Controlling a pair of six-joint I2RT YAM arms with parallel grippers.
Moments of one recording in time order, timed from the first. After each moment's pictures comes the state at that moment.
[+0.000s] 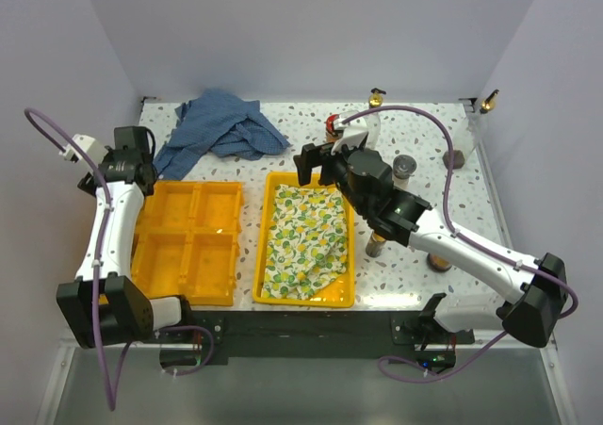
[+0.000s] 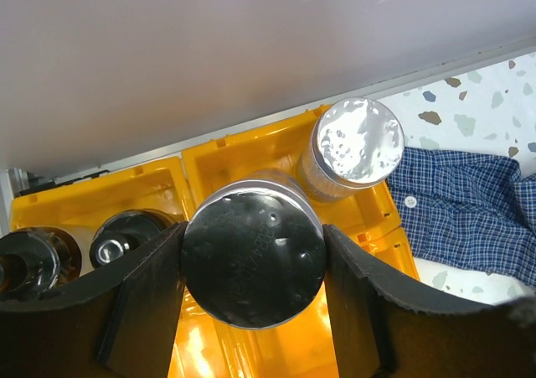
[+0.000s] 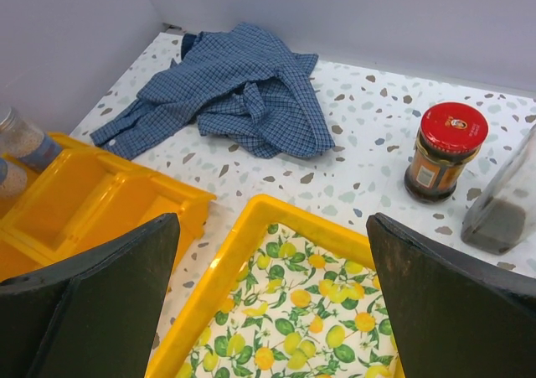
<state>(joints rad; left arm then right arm) 0.15 1.26 1.16 -0.83 -0.86 -0.85 0.89 1.26 1.11 0.02 0.43 0.24</state>
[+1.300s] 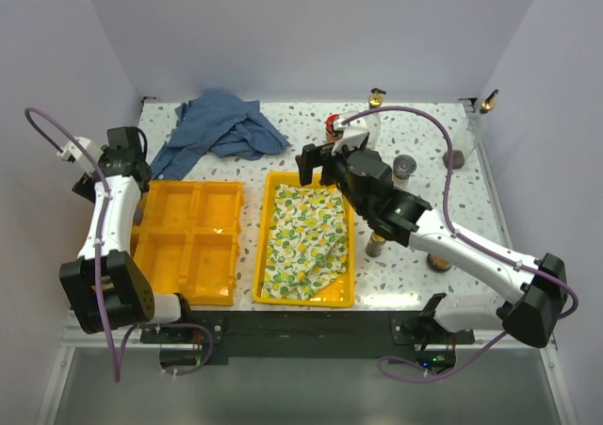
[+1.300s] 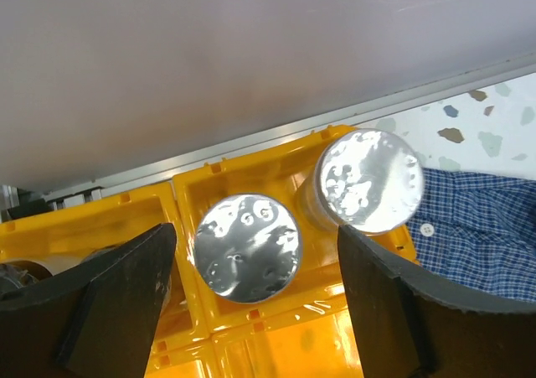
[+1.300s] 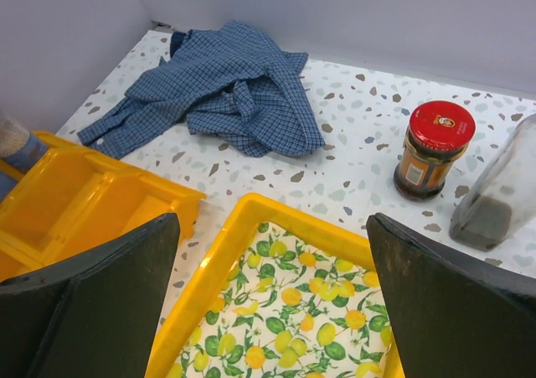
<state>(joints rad) 0.24 1.36 1.12 -0.68 -0.83 -0.78 0.89 1.26 1.10 0.02 0.45 0.23</state>
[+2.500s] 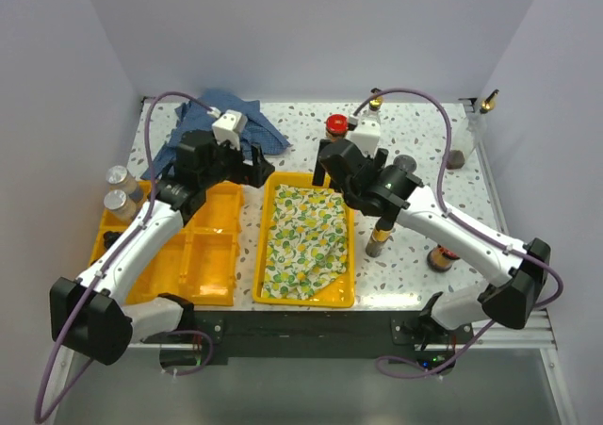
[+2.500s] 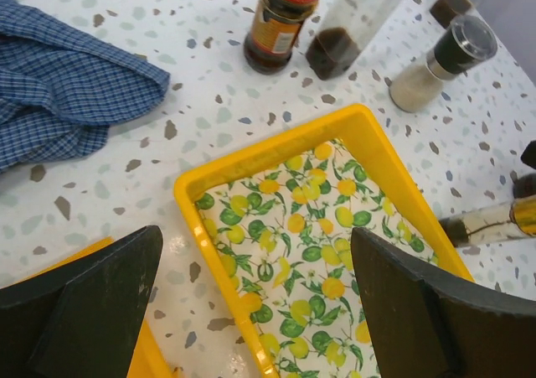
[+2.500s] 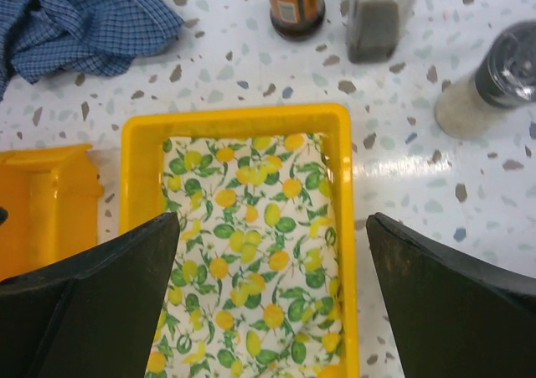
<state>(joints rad) -0.35 1.19 0.98 -0.17 0.26 -0.19 0.89 1.41 1.41 -0.76 0.72 0.76</state>
